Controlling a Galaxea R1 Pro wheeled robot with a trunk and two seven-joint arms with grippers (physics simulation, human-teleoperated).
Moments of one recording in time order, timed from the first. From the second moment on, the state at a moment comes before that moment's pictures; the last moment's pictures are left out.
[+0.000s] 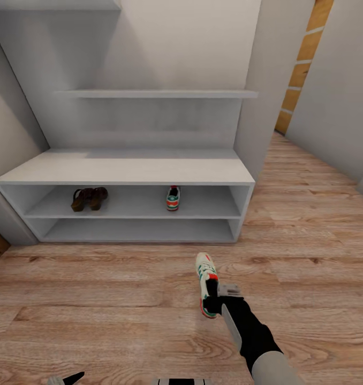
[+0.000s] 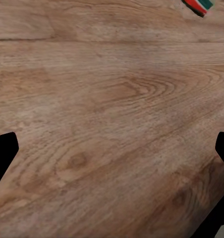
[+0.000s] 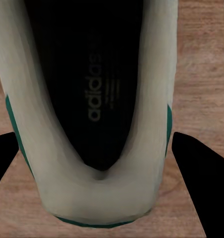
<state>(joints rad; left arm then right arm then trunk) -0.18 0.29 0.36 -0.47 0.01 -0.33 -1.17 -0.55 0.17 0.01 -0.75 -0.05 0.56 -0.12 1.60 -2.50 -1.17</state>
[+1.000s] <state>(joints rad) -0.18 0.32 0.35 -0.46 0.01 -0.33 -1.18 -0.70 0.17 0.01 -0.91 -0.04 0.70 -0.12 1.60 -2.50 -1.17</state>
